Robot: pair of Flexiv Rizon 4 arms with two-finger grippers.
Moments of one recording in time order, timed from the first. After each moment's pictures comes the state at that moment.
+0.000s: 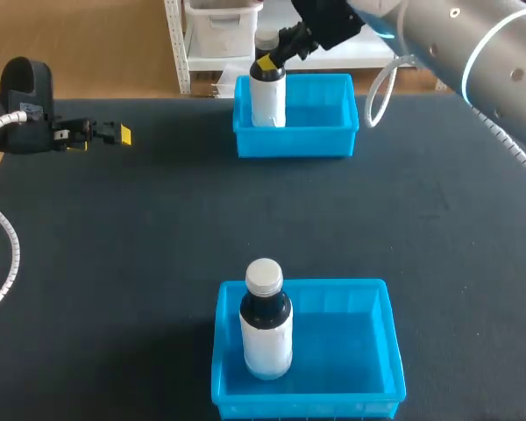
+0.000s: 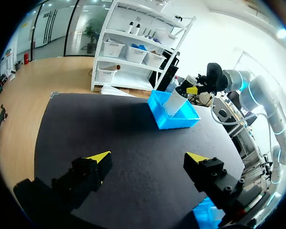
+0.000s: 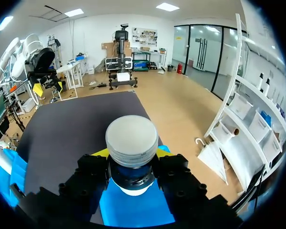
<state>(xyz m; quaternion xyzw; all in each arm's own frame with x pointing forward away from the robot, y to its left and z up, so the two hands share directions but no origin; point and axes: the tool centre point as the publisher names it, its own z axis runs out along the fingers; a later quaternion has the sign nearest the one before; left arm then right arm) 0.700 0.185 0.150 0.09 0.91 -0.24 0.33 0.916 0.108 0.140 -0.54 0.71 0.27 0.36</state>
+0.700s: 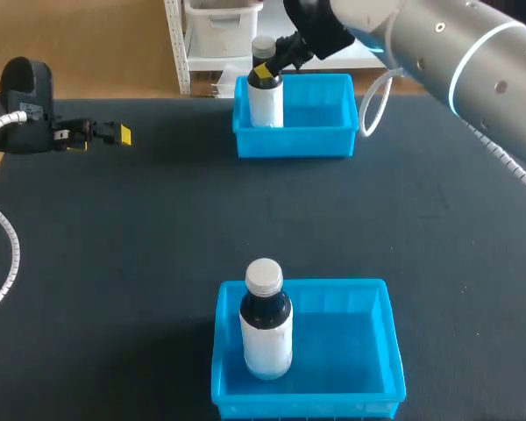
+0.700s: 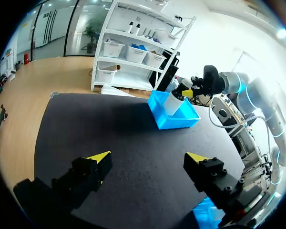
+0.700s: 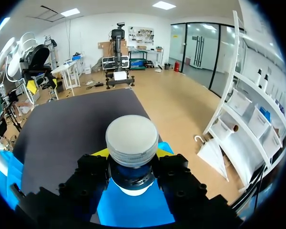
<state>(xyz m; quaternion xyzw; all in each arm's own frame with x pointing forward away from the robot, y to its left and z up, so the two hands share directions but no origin) 0.700 0.185 0.150 0.09 0.91 -0.24 0.33 0.920 0.112 0.122 -0.53 0.72 0.27 0.36</state>
